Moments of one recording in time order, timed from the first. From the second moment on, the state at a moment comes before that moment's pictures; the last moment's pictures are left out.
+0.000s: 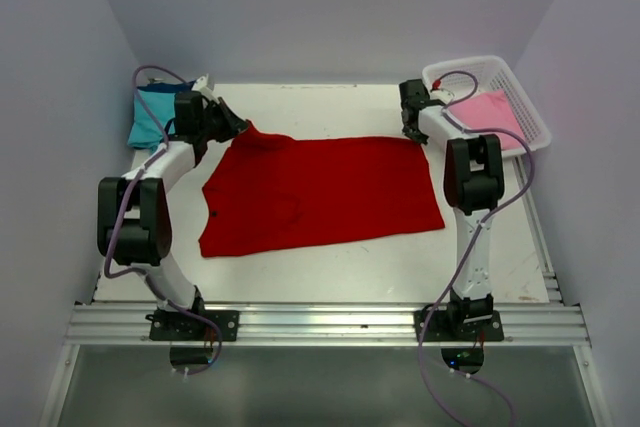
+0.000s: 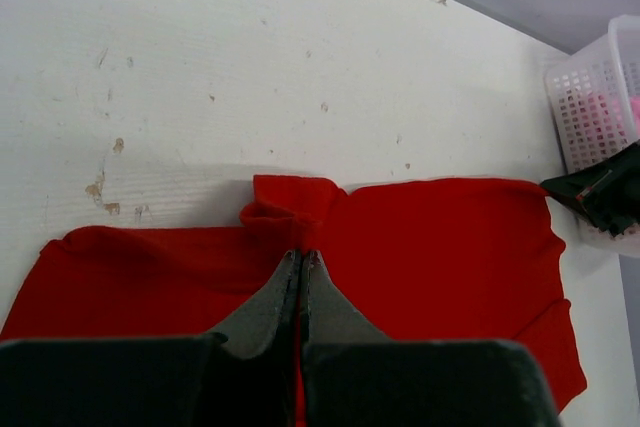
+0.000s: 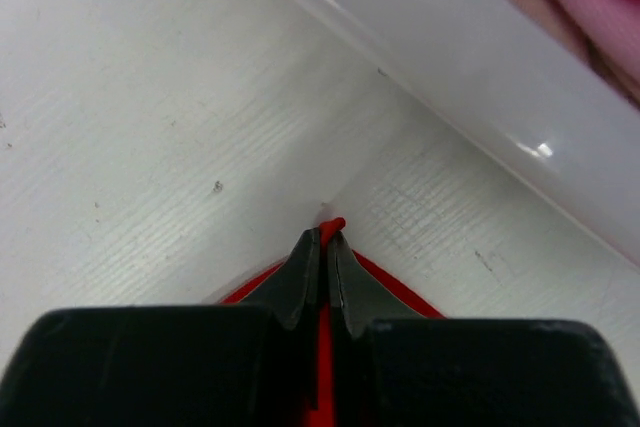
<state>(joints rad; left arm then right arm) -0.01 1.74 1.15 0.08 0.38 -0.51 0.17 2.30 1.82 -0.58 0.53 0.75</state>
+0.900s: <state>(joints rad) -0.01 1.26 0.90 -0.27 0.18 -0.46 0.17 2.00 1.43 -0.40 0.50 0.59</state>
